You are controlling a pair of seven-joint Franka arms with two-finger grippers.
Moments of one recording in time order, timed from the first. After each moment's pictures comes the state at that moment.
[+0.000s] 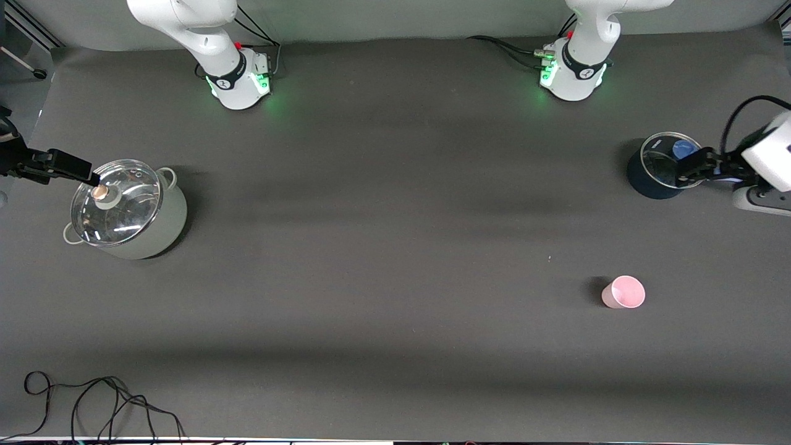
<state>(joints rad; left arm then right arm) -0.01 0.07 0.02 -1.55 0.00 1.57 0.27 -0.02 0.05 -0.06 -1.50 0.03 1.45 0.03</state>
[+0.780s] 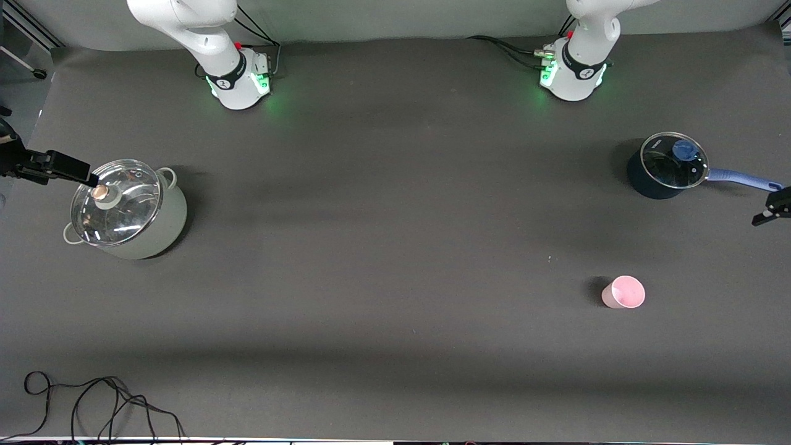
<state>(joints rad) 0.30 0.30 0.03 -1.45 -0.28 1.74 1.09 -0.02 0.05 -0.06 -1.50 0.03 1.45 0.03</state>
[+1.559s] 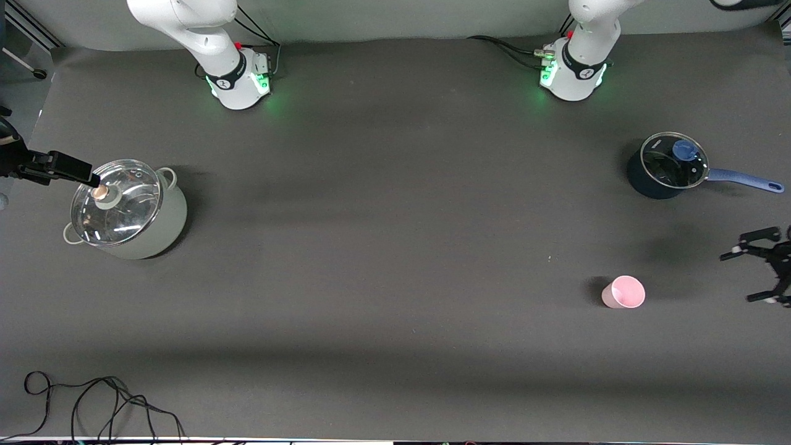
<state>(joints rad) 0.46 0.62 0.03 -1.48 -0.79 1.80 1.85 -0.01 0.06 -0.06 -1.50 0.03 1.45 0.03</state>
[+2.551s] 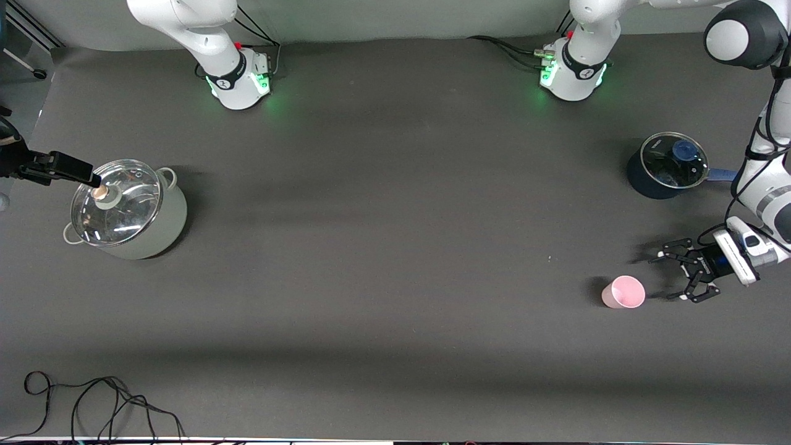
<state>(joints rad) 0.51 0.86 0.02 -1.60 -1.12 1.80 2.41 -0.01 0.06 -0.06 -1.50 0.03 1.45 0.03</state>
